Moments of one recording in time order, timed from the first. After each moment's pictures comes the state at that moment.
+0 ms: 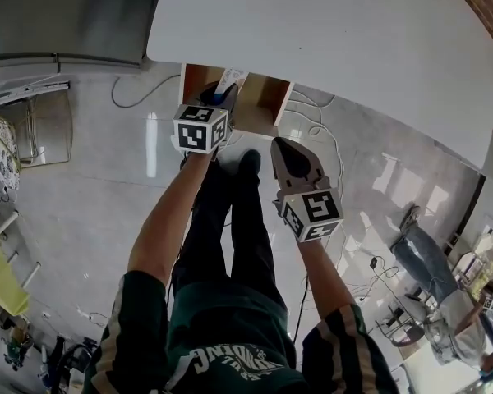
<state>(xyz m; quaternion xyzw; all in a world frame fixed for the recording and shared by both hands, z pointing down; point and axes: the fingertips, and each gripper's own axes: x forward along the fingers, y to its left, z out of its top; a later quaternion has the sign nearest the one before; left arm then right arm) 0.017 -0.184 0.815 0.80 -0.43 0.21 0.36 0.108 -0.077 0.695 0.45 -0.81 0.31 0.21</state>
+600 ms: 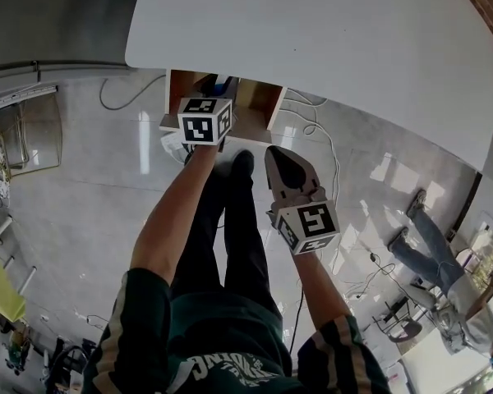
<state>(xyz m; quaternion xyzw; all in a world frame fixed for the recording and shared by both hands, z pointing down) 0.040 -0.217 0.857 0.78 -0.46 0.19 0.37 0.116 -0.074 0.718 0.45 -0.80 0.33 0.21</state>
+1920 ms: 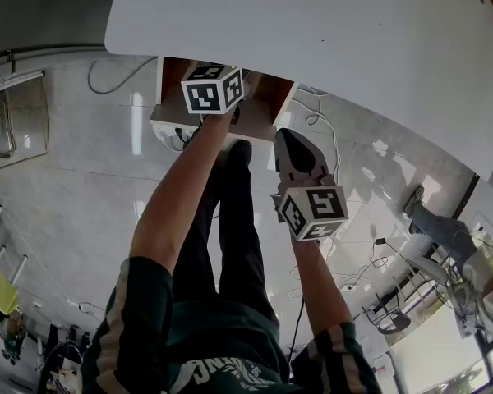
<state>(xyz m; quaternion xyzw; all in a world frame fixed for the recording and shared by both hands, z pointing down) 0.057 -0.260 0.904 0.77 -0.47 0.10 0.42 0.130 -0.094 0.782 0.48 -0.76 0.36 0.24</state>
